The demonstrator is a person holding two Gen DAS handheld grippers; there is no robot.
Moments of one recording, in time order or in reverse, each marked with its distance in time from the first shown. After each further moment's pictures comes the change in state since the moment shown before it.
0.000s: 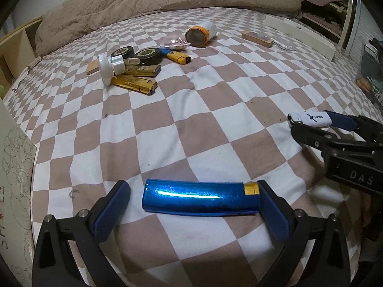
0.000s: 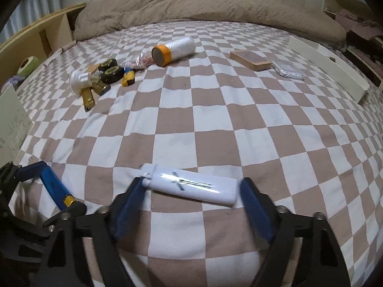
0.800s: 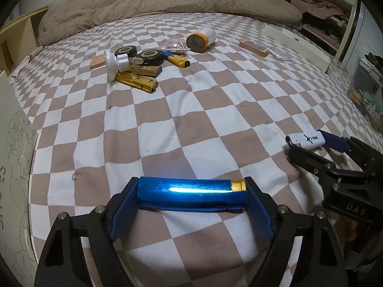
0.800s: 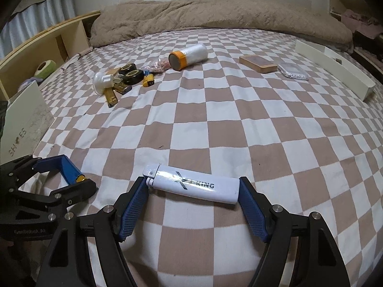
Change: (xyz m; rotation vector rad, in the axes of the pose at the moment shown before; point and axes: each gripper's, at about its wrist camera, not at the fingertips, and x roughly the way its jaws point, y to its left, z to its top) left arm -0.024 0.005 -0.010 -0.073 -0.016 -0.065; right arm -0.022 0.006 -0.019 -0.030 -0.046 0.082
